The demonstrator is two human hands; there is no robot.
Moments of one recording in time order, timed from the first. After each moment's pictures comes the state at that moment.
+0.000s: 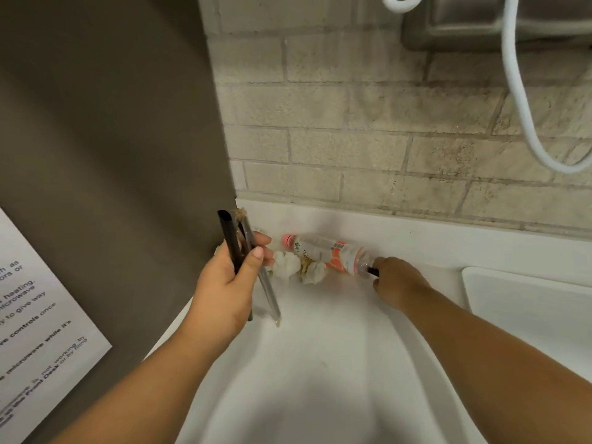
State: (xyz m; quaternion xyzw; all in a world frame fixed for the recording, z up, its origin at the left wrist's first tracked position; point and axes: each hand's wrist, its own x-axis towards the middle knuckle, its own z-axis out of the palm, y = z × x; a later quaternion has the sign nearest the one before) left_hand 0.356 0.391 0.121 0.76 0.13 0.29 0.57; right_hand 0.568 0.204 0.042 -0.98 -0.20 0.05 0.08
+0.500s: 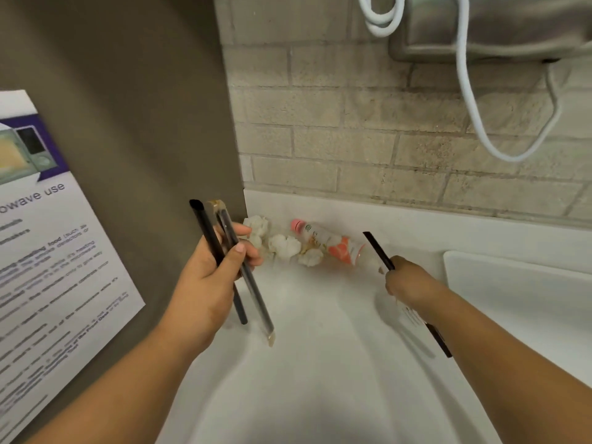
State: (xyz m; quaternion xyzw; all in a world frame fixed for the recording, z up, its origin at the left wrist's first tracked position) left_hand 0.288 0.372 0.144 0.72 0.11 0.30 0.62; right_hand 0.491 0.161 0.077 -0.92 -0.11 0.16 0.35
